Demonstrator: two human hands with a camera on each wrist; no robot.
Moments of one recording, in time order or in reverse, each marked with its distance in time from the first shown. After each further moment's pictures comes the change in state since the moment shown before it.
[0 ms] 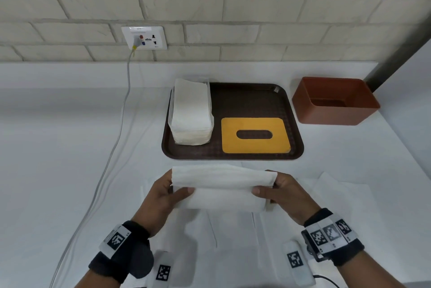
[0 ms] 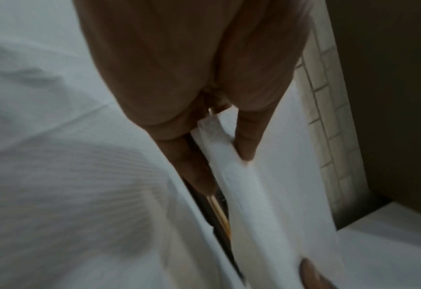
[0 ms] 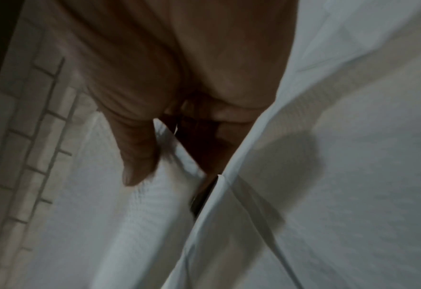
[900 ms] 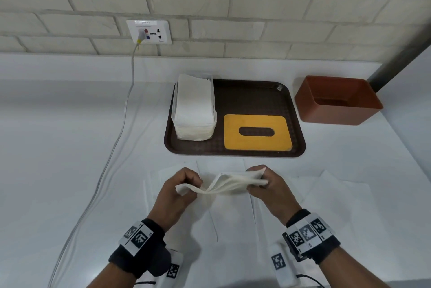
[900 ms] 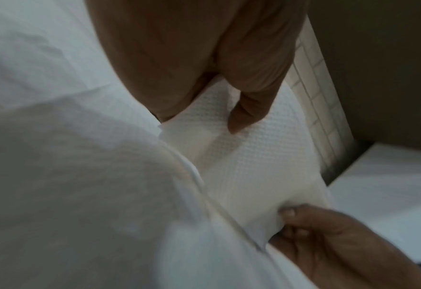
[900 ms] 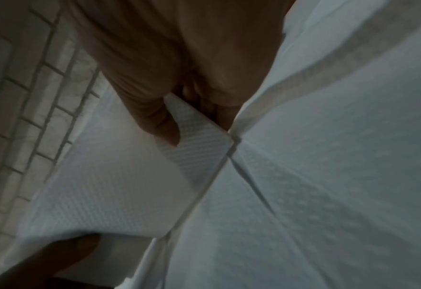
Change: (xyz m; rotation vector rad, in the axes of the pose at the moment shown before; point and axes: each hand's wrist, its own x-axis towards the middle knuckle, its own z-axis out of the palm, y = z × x) left_hand 0.003 -0.027 0.009 0.246 0.087 0.201; right_hand 0.013 0.024 0.025 -0.164 0.141 -0.083
